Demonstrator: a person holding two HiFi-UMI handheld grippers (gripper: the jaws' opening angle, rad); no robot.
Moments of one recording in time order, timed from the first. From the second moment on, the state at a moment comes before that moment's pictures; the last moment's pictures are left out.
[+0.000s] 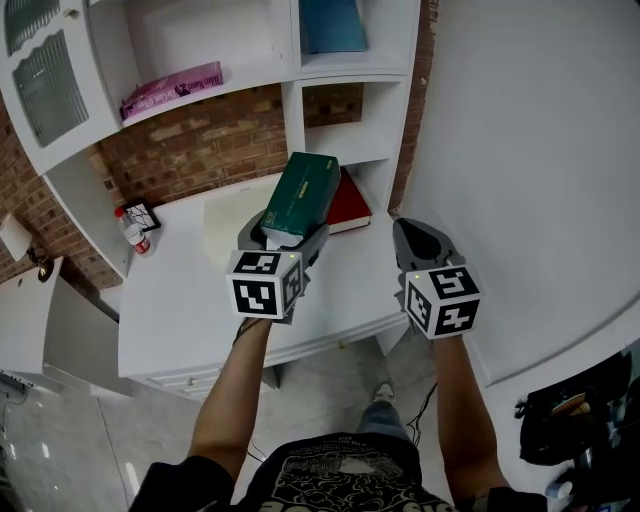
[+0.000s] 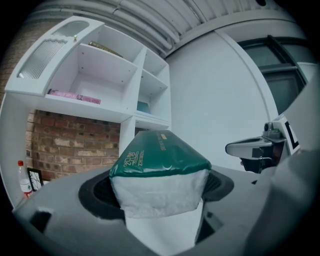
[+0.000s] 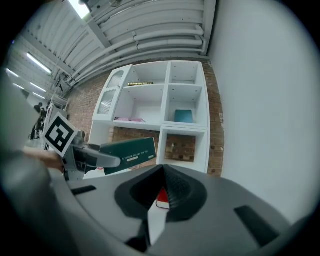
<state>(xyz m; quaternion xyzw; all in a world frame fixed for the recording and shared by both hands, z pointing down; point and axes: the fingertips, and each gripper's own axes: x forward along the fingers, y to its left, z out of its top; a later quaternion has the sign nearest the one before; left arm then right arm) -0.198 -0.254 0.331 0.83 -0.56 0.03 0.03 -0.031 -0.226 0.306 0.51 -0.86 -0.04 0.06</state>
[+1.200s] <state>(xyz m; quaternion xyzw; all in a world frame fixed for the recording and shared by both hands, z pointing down) -0.140 -0.433 0.339 0.73 -0.68 0.05 0.05 0.013 -0.460 0.309 0.34 -0.94 -0.03 0.05</state>
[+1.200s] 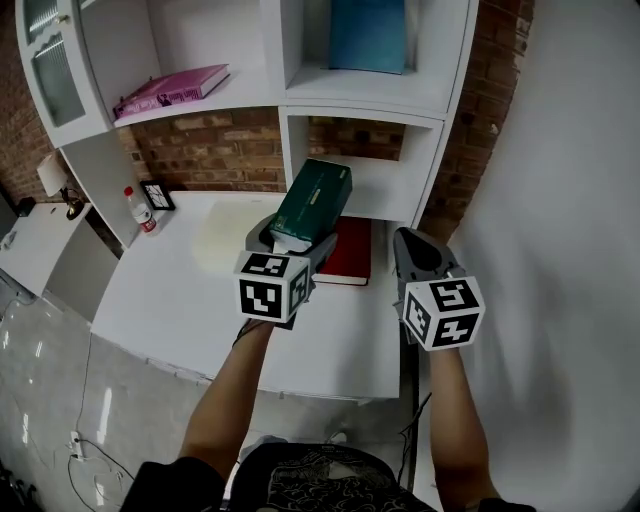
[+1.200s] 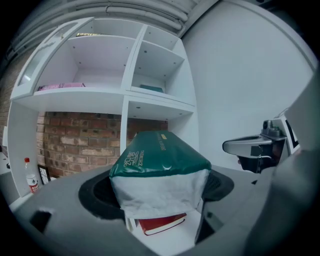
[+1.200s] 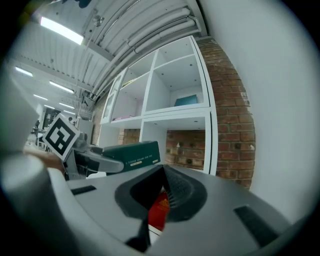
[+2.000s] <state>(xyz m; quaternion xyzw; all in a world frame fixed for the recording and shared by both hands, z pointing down) -0.146 -0.480 0.345 0.73 -0.67 0.06 0.05 -0.016 -0.496 0.306 0.33 -0.94 -0.04 0.04</state>
